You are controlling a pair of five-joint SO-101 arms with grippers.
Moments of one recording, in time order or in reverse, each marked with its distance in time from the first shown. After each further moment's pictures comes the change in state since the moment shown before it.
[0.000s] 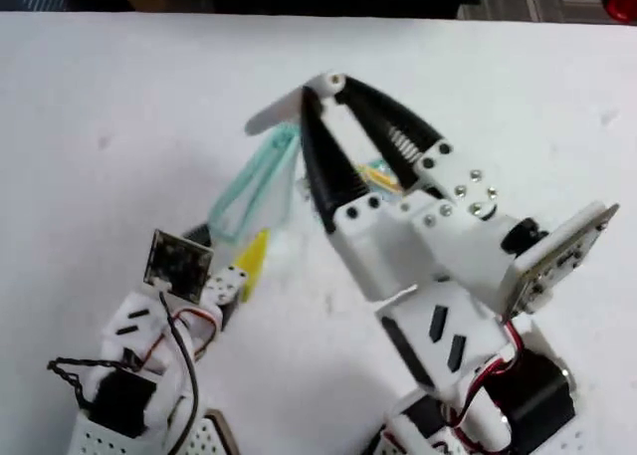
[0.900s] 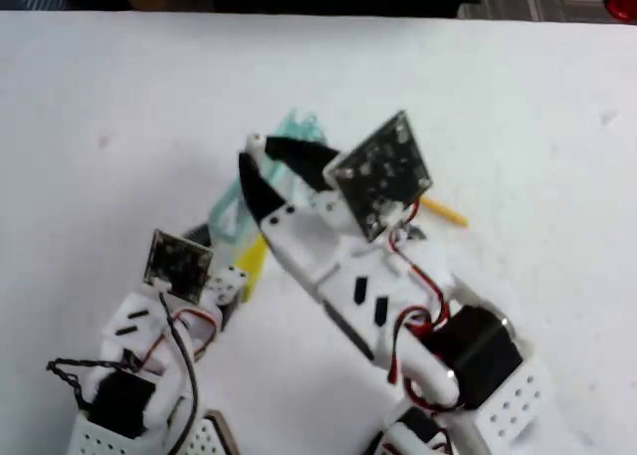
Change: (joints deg) left arm 0.0 0.0 0.0 0.0 0.0; right arm -7.9 8.0 -0.4 18.9 0.2
